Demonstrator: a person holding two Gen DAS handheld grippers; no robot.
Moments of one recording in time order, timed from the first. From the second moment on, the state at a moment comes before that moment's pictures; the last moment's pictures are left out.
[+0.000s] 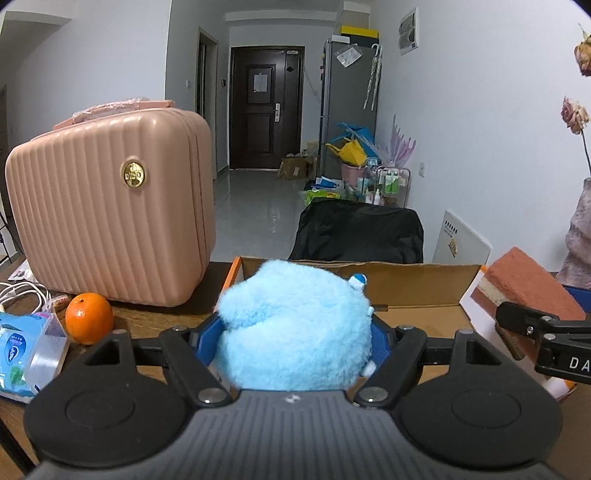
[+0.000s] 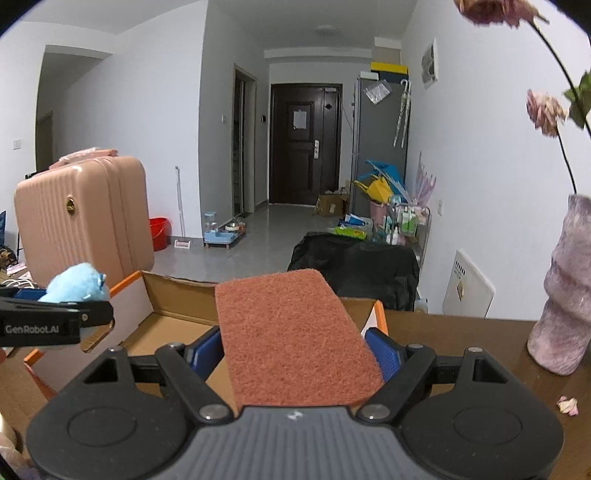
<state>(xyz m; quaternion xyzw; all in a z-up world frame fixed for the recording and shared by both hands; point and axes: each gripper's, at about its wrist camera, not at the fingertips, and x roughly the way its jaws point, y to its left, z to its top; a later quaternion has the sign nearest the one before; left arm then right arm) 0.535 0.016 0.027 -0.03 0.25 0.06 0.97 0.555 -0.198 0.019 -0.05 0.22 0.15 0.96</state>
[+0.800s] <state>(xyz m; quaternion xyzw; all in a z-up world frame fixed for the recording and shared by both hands) 0.519 0.022 0.034 -0.05 0.23 0.07 0.97 0.542 -0.214 0.030 -0.02 0.21 0.13 0.97</state>
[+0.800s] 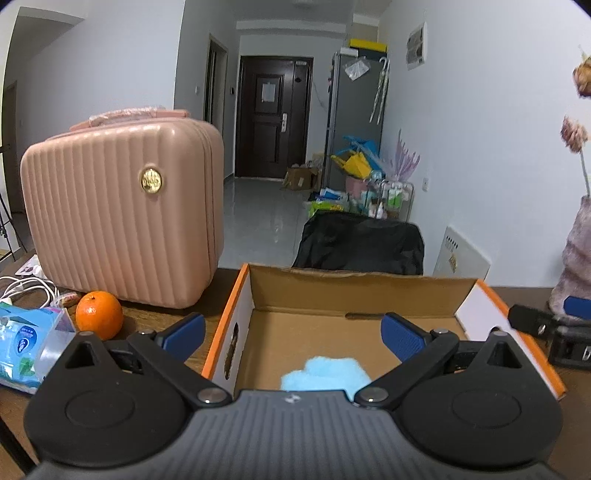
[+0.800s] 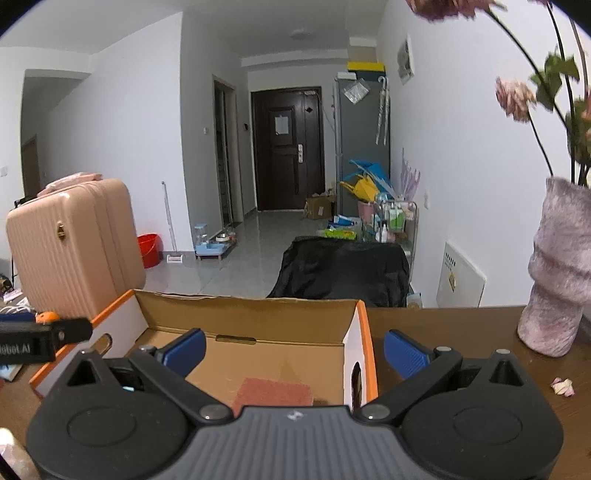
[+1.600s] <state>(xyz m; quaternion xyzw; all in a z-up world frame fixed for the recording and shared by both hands) 0.411 0.021 0.039 -0.04 0.19 0.04 0.98 0.418 -0.229 0.022 -0.06 0.19 0.13 0.97</state>
